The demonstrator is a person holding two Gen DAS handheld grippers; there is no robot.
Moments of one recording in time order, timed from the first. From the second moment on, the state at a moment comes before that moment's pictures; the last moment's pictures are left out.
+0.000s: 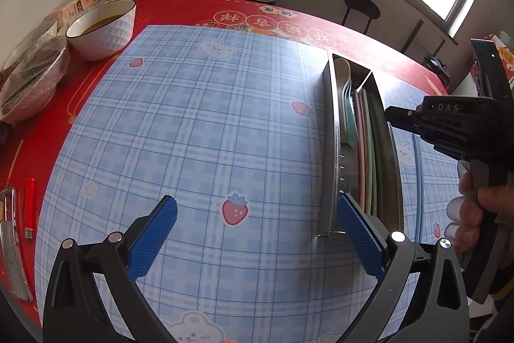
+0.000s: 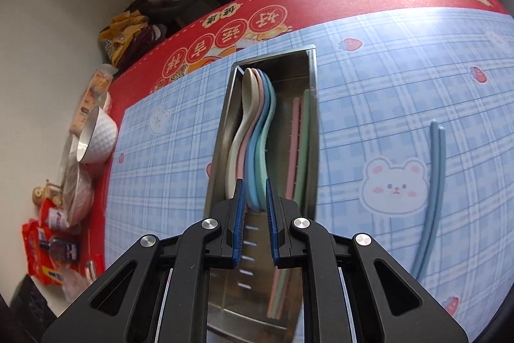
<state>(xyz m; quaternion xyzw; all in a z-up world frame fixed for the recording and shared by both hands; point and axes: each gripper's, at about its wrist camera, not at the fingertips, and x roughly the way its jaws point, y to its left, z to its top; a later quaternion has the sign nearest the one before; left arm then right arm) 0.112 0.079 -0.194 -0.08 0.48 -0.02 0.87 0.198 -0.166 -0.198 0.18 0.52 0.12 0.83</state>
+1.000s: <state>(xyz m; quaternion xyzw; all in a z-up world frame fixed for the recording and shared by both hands) 0.139 -0.108 -0.190 0.03 0.51 -0.18 0.84 0.076 -0.359 -0.226 0.22 0.48 0.00 0.85</state>
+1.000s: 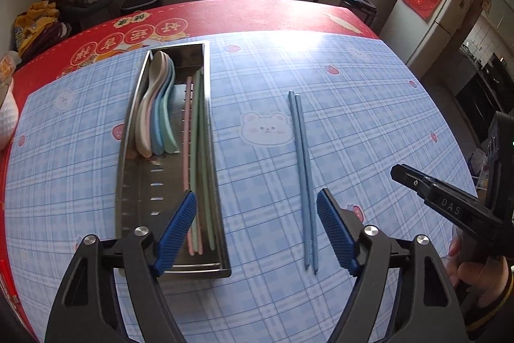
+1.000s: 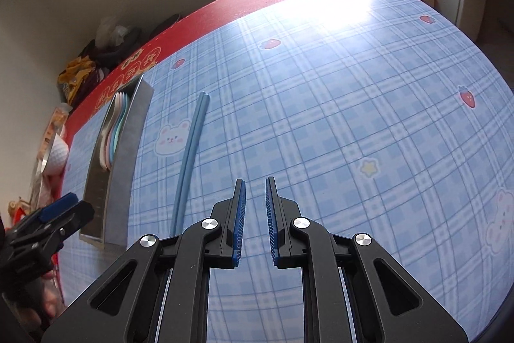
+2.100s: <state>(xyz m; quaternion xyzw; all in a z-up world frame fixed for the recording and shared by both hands) 0.193 -0.185 -0.254 0.08 0.56 -0.21 0.80 0.059 -0.402 -0.246 0.25 0.48 -0.03 0.84</state>
